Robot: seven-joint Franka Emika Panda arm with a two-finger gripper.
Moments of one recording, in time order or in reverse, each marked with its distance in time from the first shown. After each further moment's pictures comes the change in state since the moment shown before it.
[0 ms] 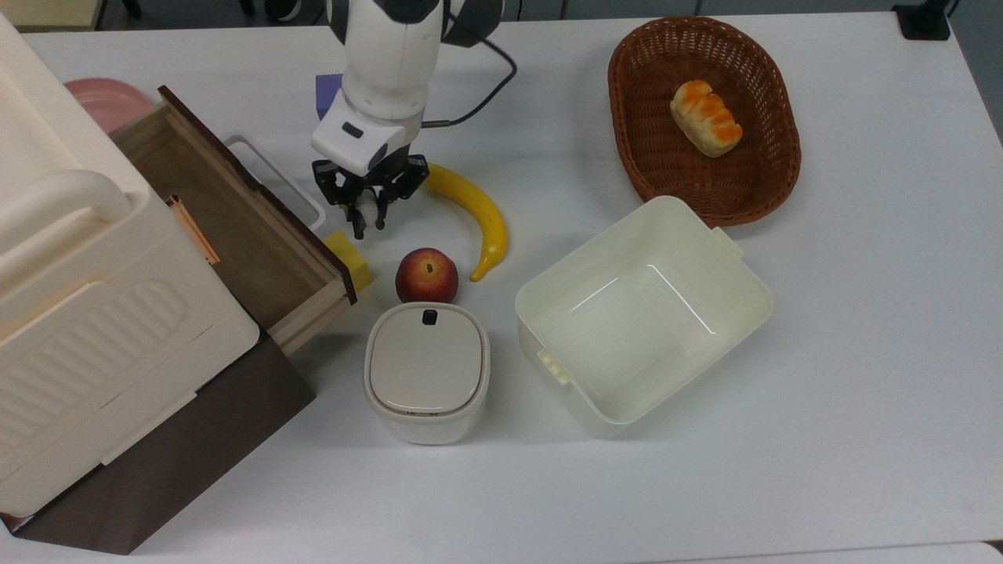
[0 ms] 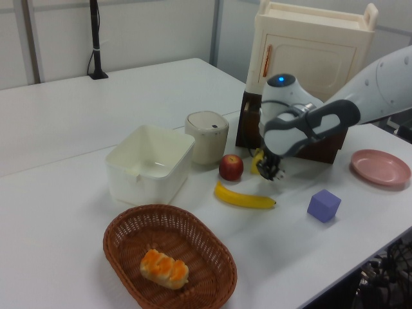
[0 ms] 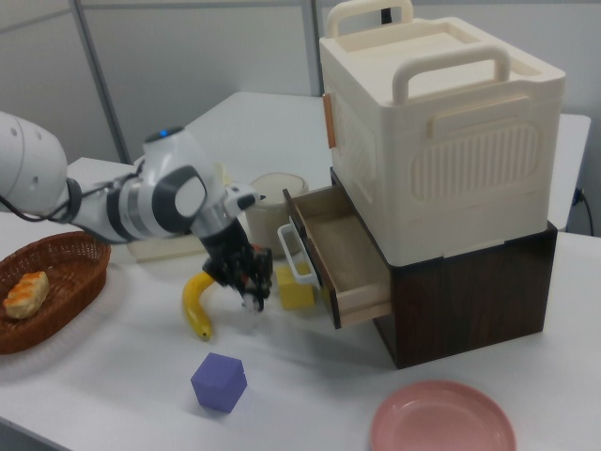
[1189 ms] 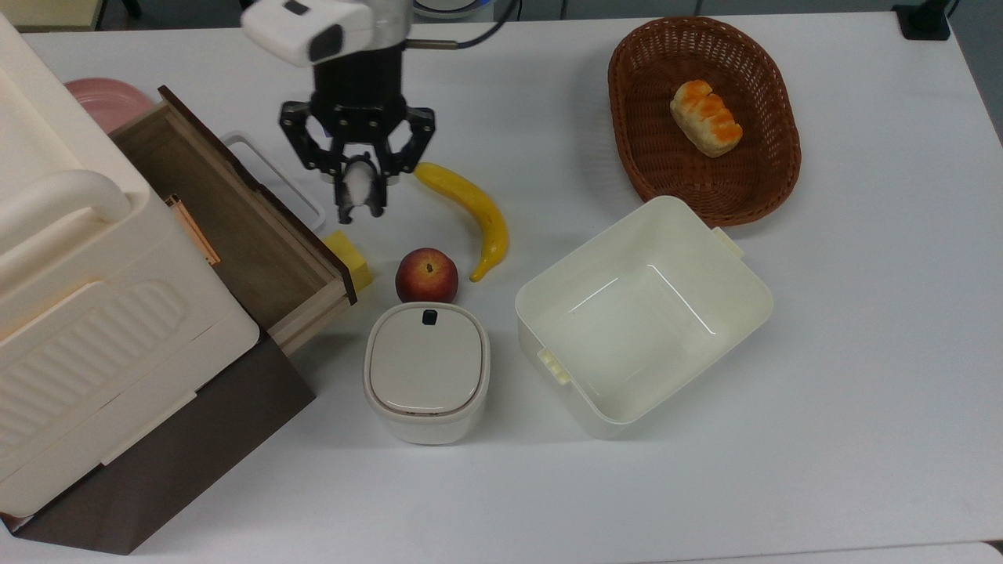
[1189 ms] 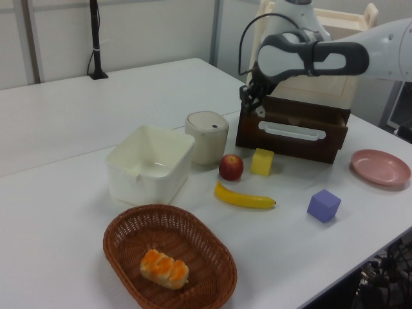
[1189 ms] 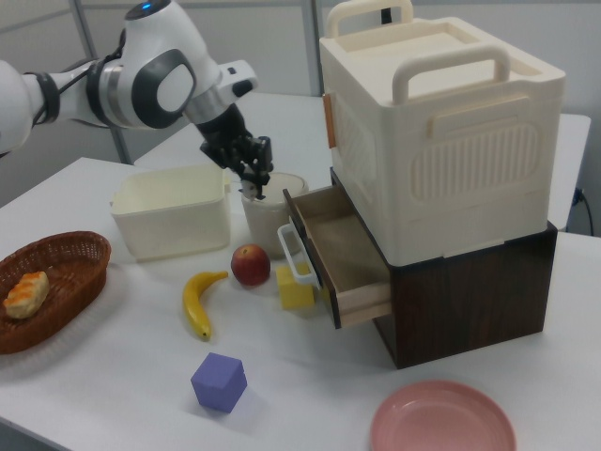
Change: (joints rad) arm -0.022 -0.049 0.029 0.365 0.235 -0.166 0.023
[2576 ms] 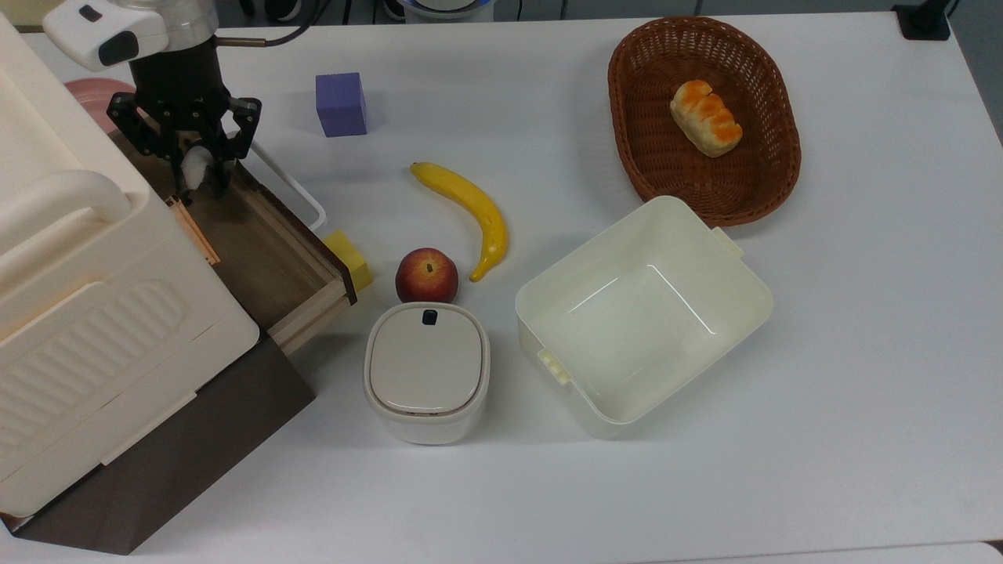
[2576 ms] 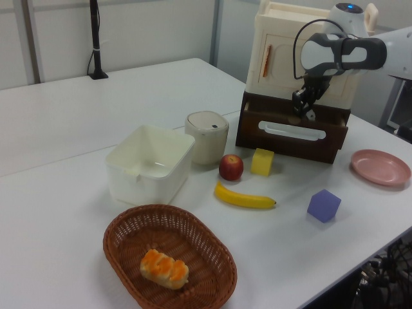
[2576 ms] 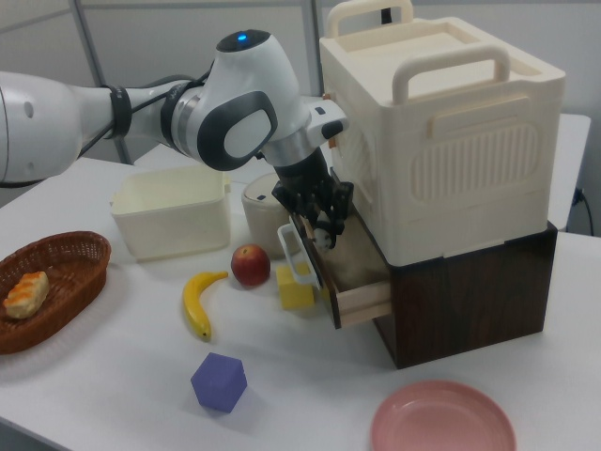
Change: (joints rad) arm -0.072 0.035 -0.213 -0.030 0.124 -0.002 -0.341
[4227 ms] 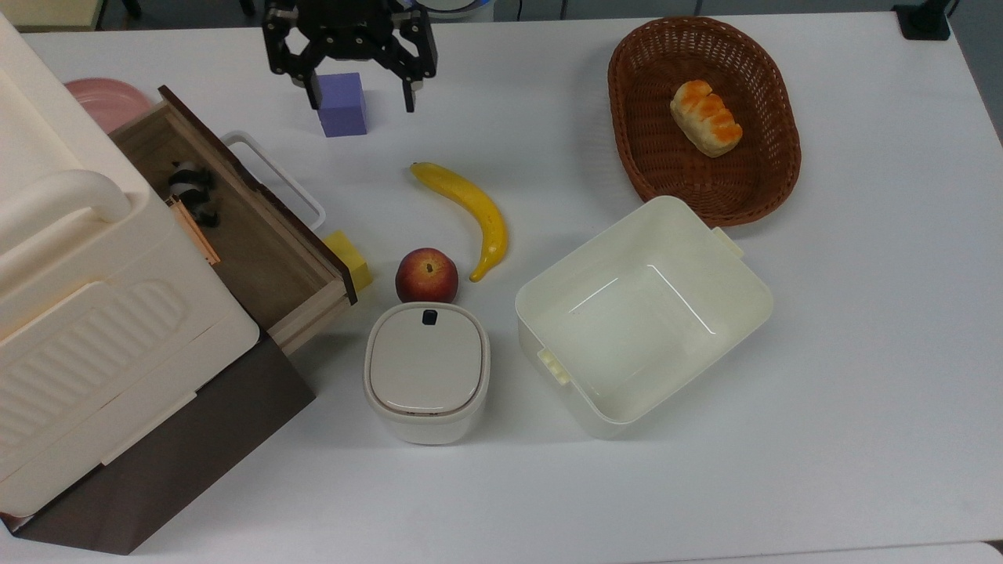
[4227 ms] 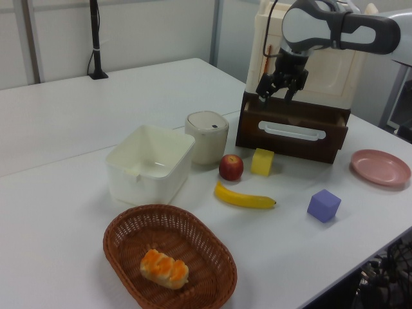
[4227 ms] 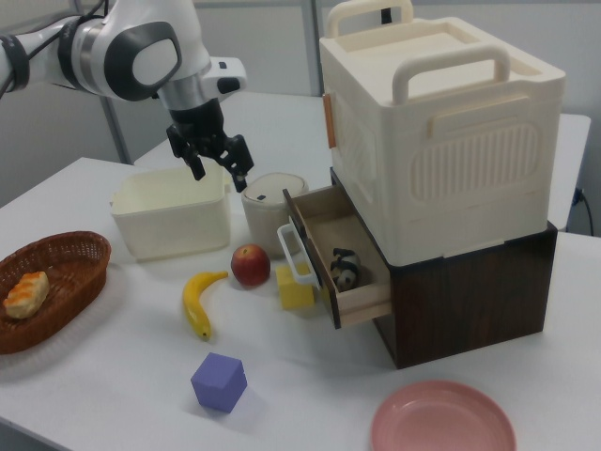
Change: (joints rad) arm 0.077 -0.150 0.178 0.033 0.007 -0.312 0.374
